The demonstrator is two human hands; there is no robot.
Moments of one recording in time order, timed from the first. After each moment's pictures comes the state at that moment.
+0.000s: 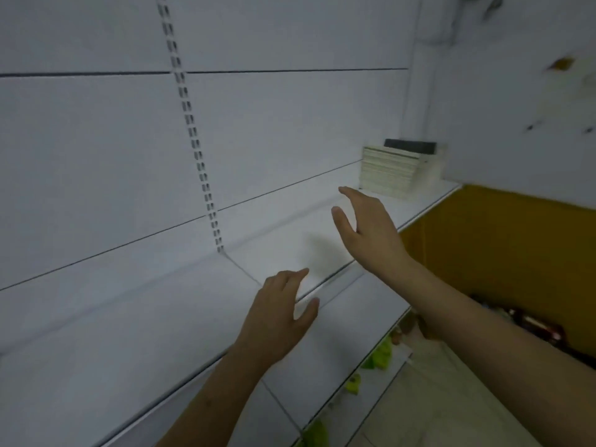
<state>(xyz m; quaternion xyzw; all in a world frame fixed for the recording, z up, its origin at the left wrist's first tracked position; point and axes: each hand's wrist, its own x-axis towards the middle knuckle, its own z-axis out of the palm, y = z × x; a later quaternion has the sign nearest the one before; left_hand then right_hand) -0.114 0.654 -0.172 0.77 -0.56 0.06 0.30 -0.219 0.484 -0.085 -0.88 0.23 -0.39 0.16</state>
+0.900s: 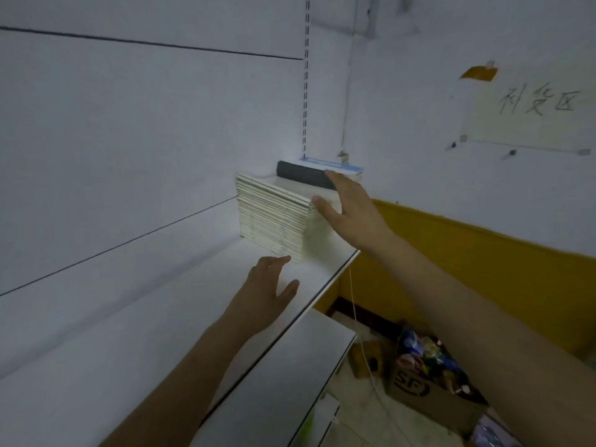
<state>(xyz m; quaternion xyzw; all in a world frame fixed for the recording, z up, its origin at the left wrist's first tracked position) -0.070 0.137 -0.189 0.73 -0.59 -0.04 0.33 -0.218 -0.006 -0.071 -0.89 0.31 -0.32 0.14</state>
